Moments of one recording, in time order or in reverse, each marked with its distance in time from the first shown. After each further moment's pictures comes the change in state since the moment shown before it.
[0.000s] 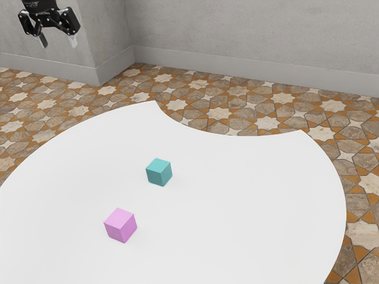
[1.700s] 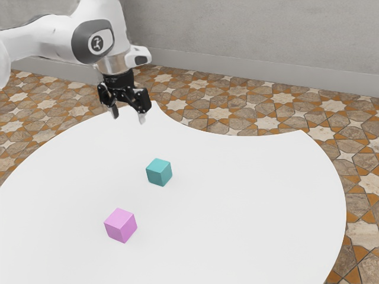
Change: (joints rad) arm -0.080 -0.139 -0.308 -0.687 0.077 0.333 -0.093
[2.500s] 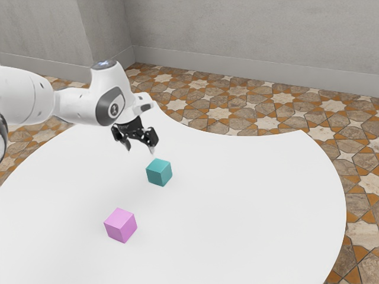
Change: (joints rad) arm 0.023 0.263 0.073 -0.058 -0.063 0.504 0.111
